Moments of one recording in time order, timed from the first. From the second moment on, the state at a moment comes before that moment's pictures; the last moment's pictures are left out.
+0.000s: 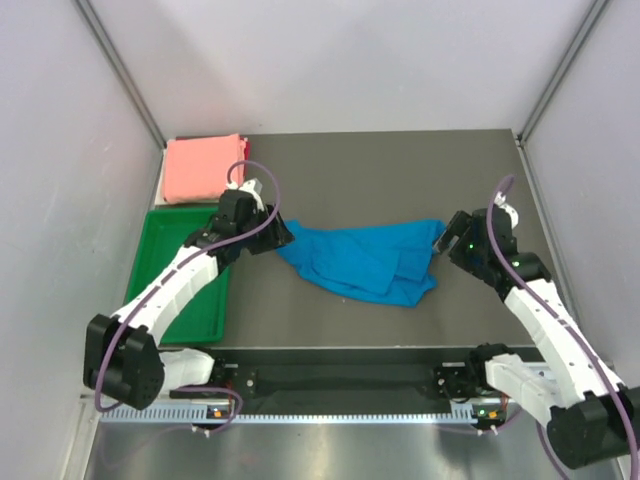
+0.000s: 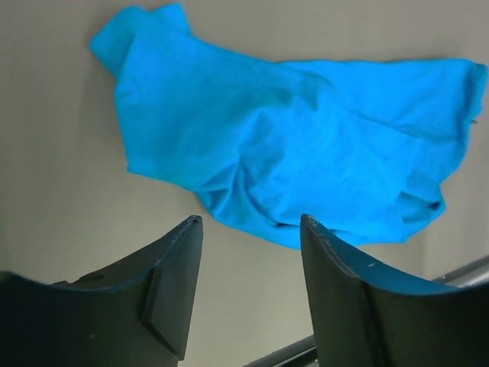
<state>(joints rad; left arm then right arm) -0.36 1.25 0.90 -0.38 0.15 -0.60 0.22 0.90 0.81 -0.66 0.14 0.72</state>
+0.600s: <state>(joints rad) -0.38 1.58 0.97 -0.36 0.26 -0.46 0.22 1.25 0.58 -0.20 -0.02 0.70</state>
